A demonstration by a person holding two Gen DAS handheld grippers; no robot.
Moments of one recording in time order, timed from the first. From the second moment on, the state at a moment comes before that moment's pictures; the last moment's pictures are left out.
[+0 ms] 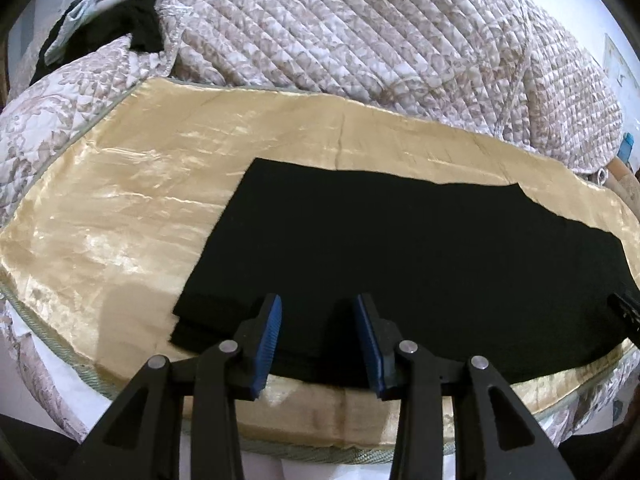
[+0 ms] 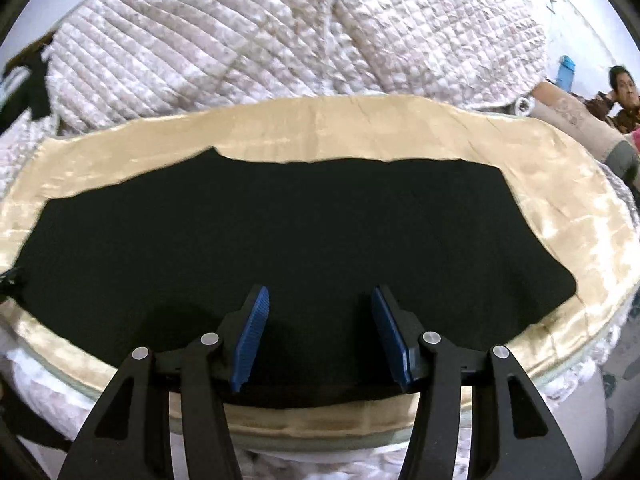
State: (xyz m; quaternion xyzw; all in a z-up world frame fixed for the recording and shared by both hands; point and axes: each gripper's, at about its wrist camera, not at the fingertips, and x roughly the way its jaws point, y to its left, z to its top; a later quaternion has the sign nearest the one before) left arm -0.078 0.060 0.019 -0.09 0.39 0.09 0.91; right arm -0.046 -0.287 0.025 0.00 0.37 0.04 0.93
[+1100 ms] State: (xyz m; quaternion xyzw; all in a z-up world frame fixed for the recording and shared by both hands) left arm -0.119 0.109 -0.003 -0.27 0.37 0.04 0.89; right arm -0.063 -0.229 0.025 -0.07 0.36 0.14 0.92
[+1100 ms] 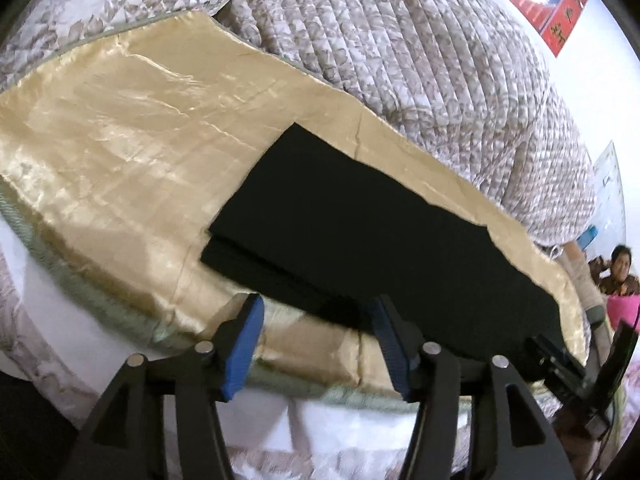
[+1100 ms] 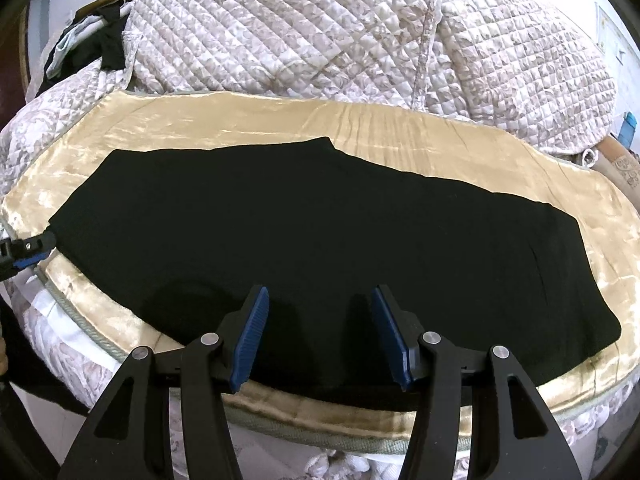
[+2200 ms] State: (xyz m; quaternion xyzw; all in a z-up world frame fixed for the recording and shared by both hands) left arm -0.025 -0.041 0.095 -0.13 0.32 -0.16 0.92; right arm -0.055 -0.291 0.040 0.04 0.36 0.06 0.93
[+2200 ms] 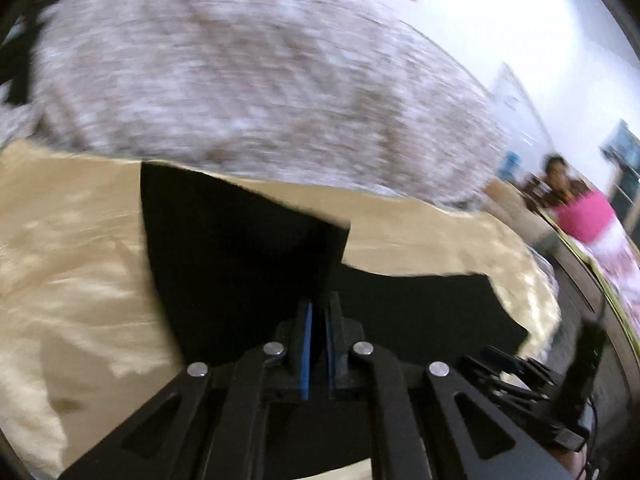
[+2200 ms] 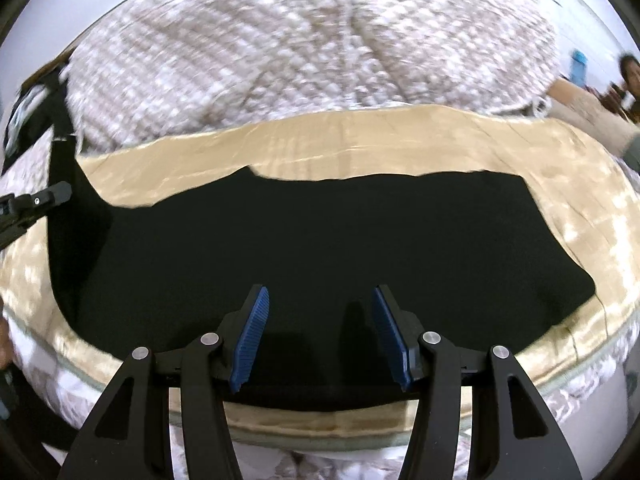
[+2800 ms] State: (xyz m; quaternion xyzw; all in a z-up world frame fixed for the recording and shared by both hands) left arm -0.029 -0.049 0.080 -0.10 0.37 -0.18 0.90; right arm -0.046 -0.307 0.038 0.16 0.37 0.16 0.90
